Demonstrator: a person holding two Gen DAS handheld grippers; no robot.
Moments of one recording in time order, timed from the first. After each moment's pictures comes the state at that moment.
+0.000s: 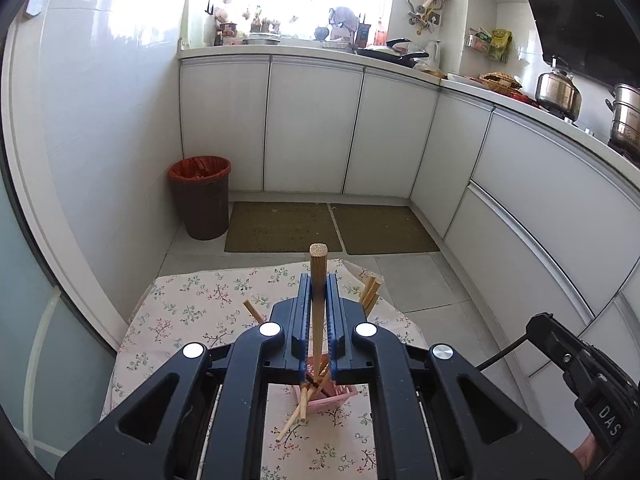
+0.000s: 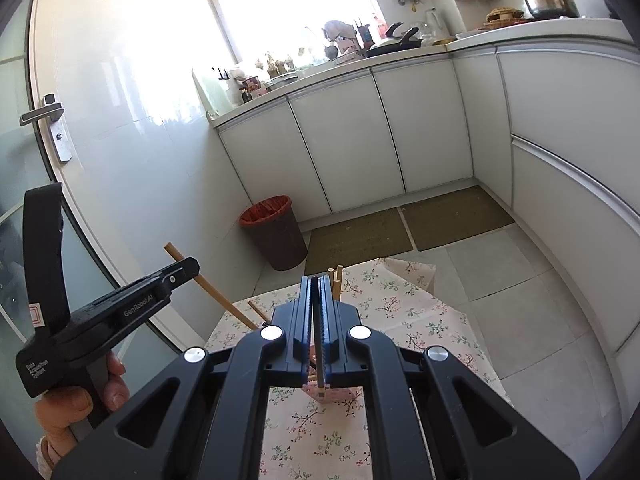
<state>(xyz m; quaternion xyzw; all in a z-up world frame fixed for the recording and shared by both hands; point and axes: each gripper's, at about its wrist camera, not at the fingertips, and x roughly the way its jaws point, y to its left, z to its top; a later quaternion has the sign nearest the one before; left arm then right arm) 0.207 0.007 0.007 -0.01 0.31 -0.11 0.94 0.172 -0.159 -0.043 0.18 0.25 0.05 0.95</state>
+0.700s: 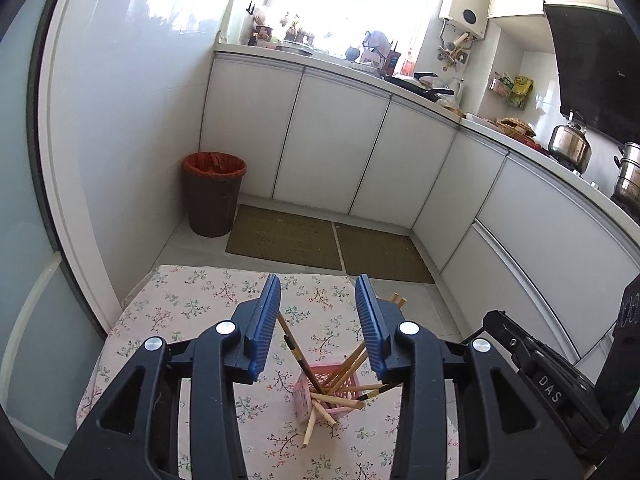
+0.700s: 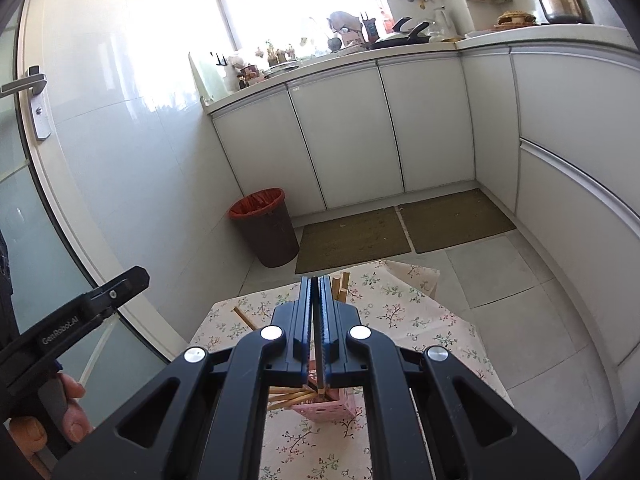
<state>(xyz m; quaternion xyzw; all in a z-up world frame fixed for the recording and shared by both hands) 0.204 0.060 0.001 -0.09 0.28 -0.11 0.95 0.225 -0.130 -0.065 0.15 0.26 0.04 0.95</state>
